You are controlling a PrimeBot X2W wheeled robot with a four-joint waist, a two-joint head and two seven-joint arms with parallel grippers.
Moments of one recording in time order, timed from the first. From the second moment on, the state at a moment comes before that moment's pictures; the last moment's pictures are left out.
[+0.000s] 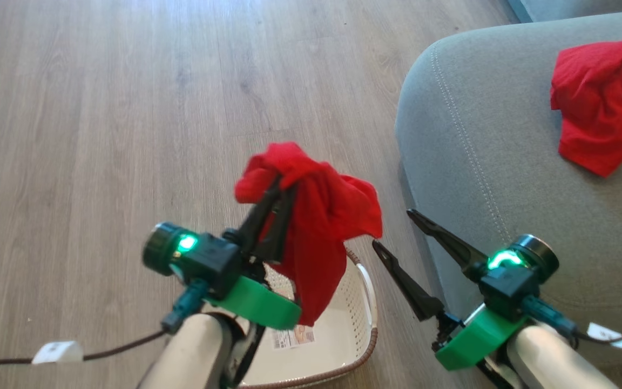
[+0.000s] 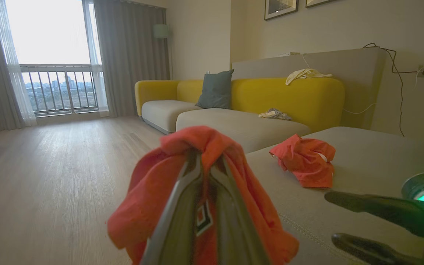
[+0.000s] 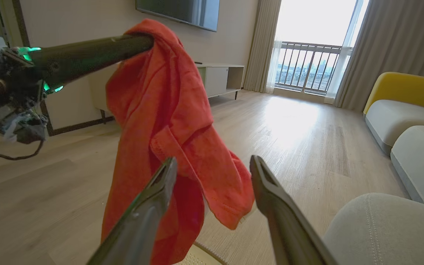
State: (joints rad) left arm -0.21 0.04 -0.44 -0.01 -0.19 0.05 -0.26; right arm -0.16 -0.34 0.54 0.01 0.28 0.13 -0.26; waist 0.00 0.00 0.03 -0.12
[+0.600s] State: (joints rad) left arm -0.23 0.05 -0.61 -0.01 -0.17 -0.02 -0.26; right arm -0.41 -0.42 0.88 0.17 0.41 0.13 -0.26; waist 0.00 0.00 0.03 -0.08
